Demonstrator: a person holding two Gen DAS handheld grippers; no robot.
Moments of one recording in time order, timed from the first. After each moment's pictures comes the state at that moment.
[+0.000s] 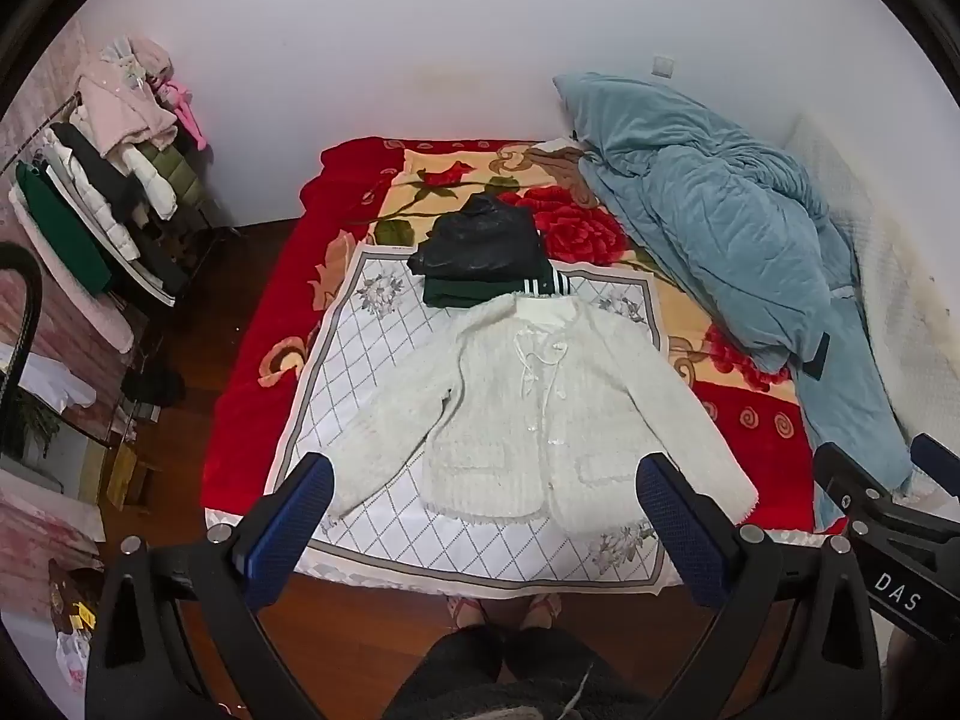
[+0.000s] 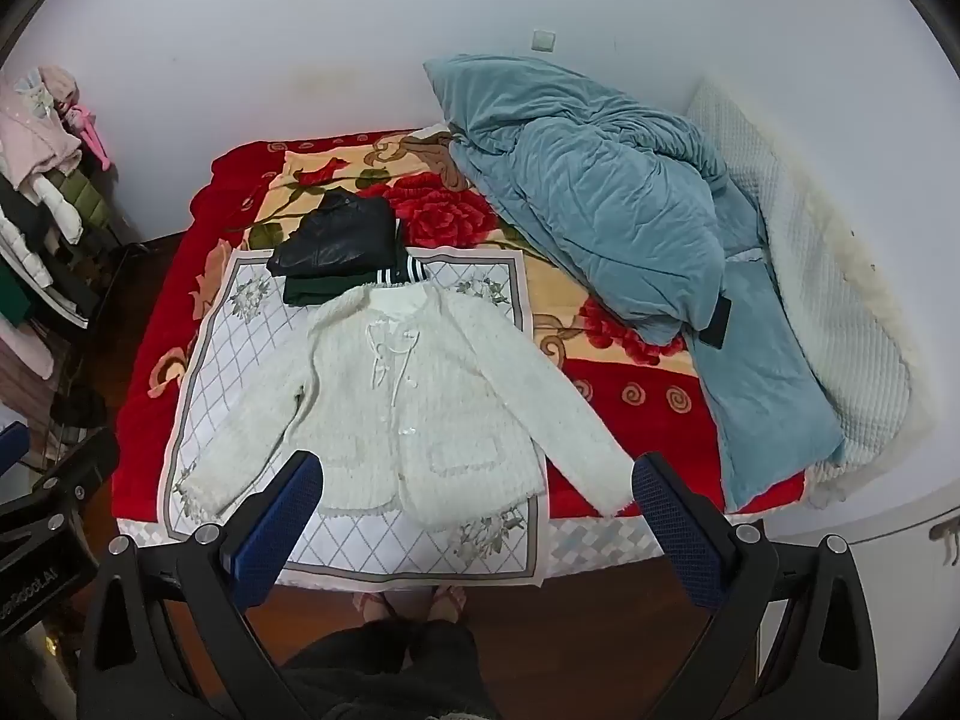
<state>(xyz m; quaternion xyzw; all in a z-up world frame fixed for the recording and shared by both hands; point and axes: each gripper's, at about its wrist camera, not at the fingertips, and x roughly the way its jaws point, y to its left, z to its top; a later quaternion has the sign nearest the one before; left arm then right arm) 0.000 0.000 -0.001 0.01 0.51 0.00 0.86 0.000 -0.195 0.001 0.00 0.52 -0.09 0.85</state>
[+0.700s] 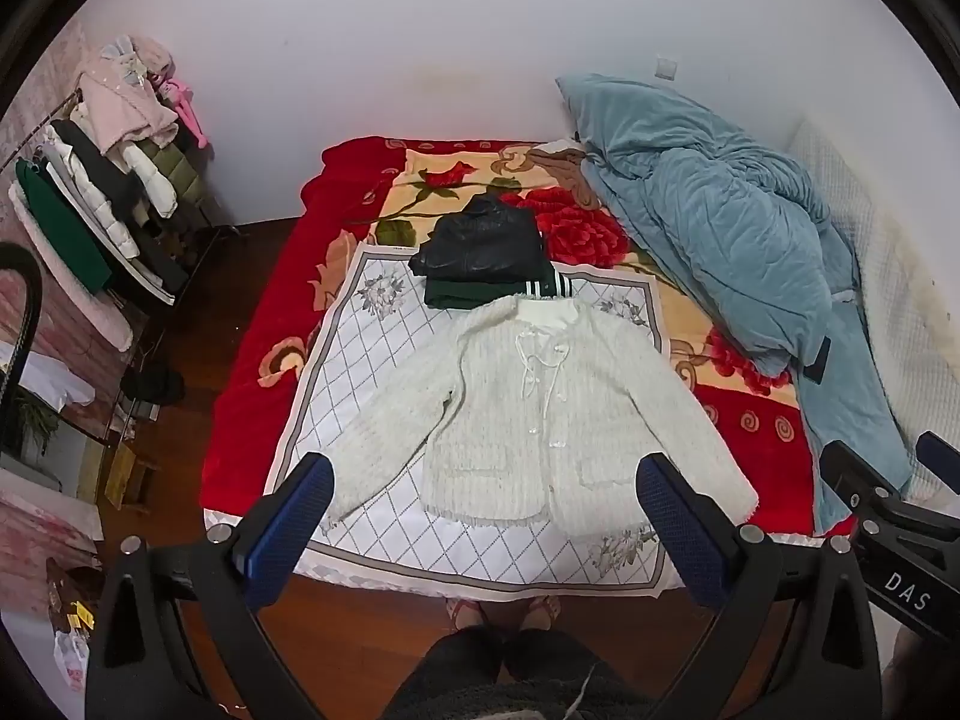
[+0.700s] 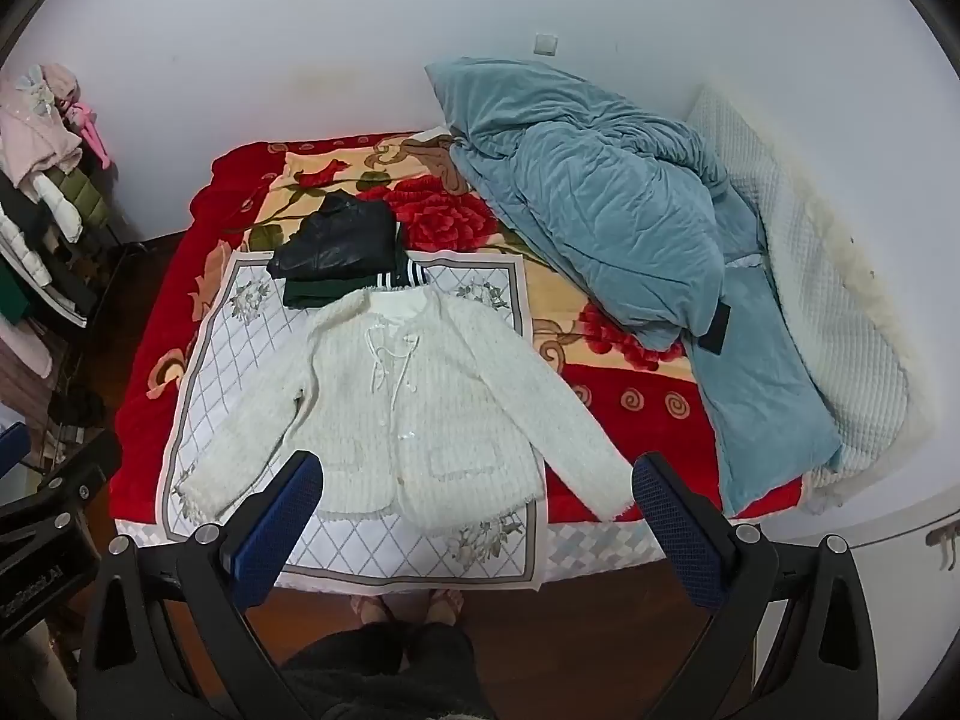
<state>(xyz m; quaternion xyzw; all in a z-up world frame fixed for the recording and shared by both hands) 0.008 0.002 -0.005 0.01 0.51 0.00 0.86 0.004 -0.193 0.002 0.00 0.51 -0.09 0.85</state>
